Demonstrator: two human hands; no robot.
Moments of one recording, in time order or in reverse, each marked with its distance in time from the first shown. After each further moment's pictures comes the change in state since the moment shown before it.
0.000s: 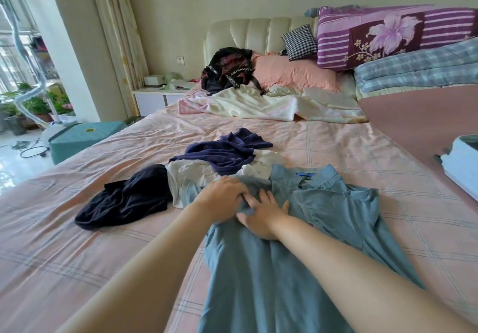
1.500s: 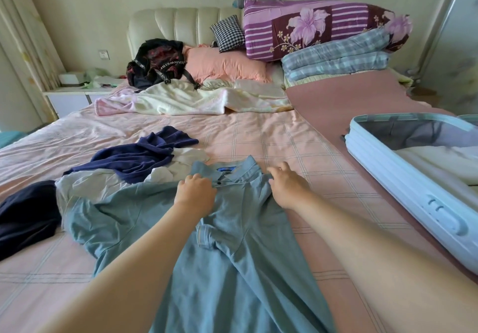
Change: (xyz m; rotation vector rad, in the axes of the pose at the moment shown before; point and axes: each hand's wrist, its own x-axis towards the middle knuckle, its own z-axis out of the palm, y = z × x) left_hand 0.095 0.129 0.045 0.106 -0.009 -0.195; right_hand -0.037 0.233 -0.072 -0.092 0.418 0.199
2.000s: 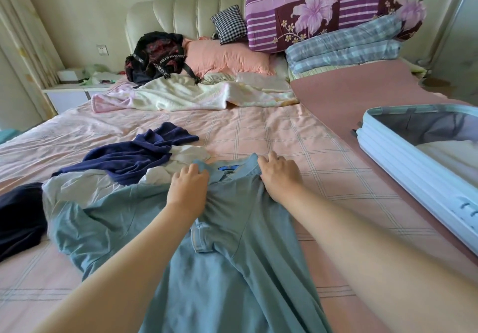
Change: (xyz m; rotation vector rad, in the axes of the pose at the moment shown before) left_hand 0.019 -0.017 0.013 0.058 0.155 0.074; right_hand 0.039 -0.027 0.015 -0.377 0.190 -0.148
